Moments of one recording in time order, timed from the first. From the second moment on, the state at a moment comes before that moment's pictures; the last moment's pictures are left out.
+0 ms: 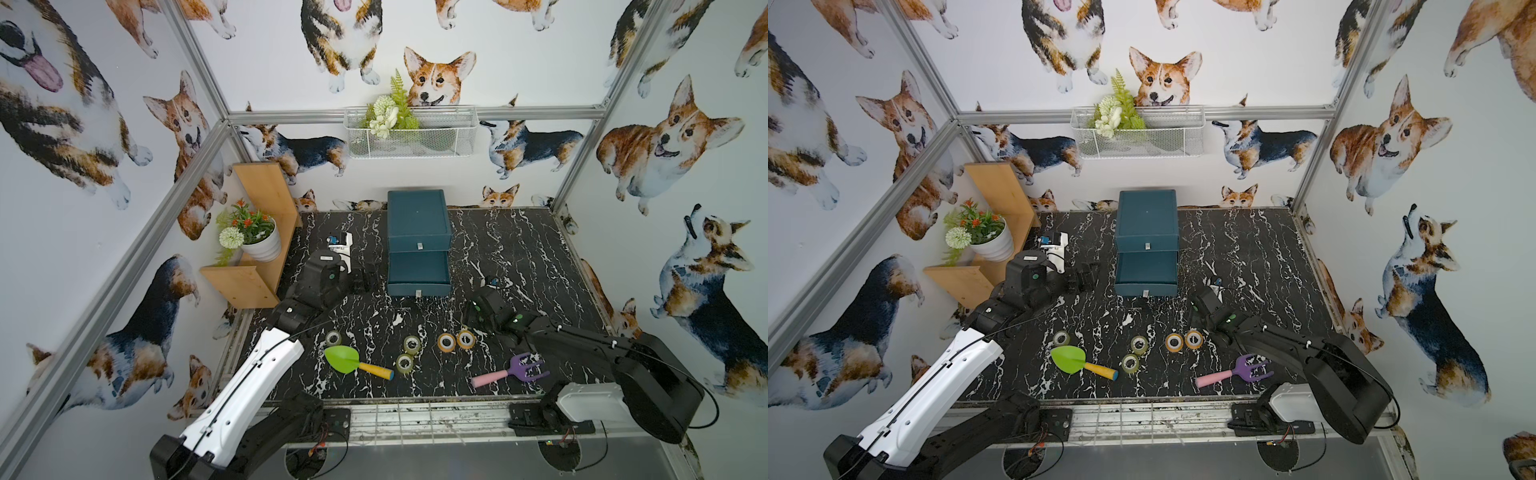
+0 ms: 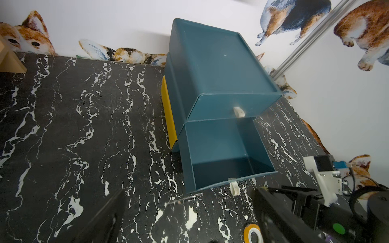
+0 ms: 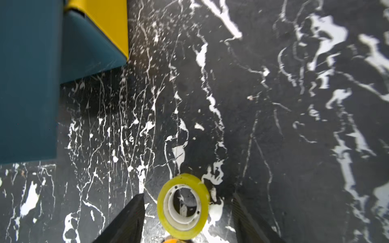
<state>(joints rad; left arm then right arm) -0.41 0.97 0.93 -0.43 0.00 -0.36 0.64 1.31 0.59 -0.22 0.30 0.75</state>
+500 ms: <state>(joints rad) -0.42 0.98 0.93 -0.43 -0.01 -0.36 0.64 1.47 0.60 -0.16 0.31 0.72</state>
